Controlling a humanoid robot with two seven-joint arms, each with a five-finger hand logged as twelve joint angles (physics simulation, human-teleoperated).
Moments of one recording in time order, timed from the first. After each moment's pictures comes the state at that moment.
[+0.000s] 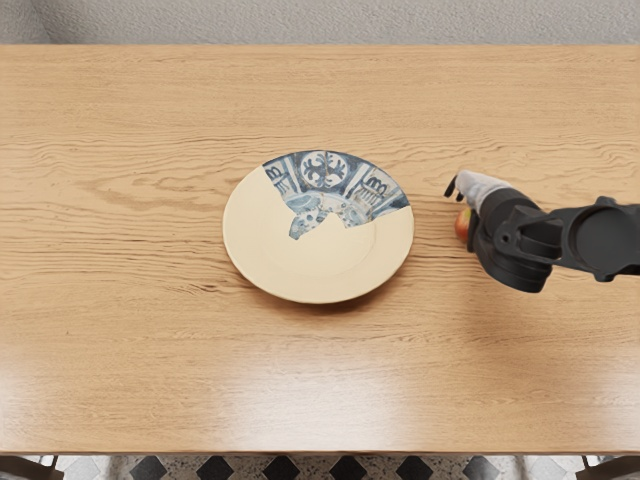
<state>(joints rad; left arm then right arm) -0.03 0.00 0.01 -0.32 0.00 0.11 0.08 1.44 -0.36 -0.52 1.28 -0.64 -0.46 -0.61</state>
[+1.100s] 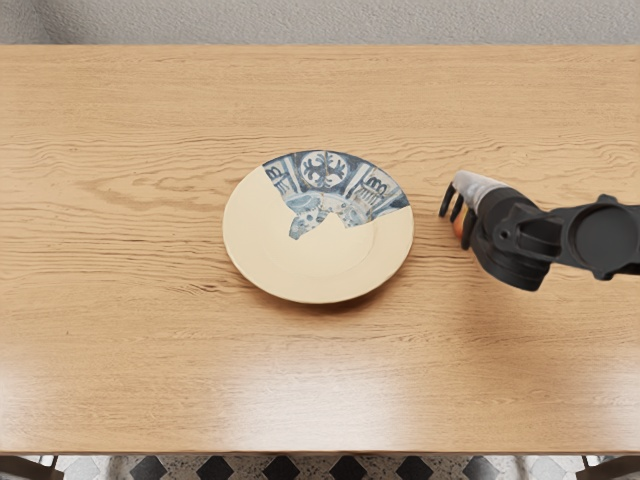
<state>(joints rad) -0.03 0.00 0.01 -0.32 0.00 0.11 0.08 1.43 -0.37 -0.48 1.28 -0.63 -0.45 -0.61</state>
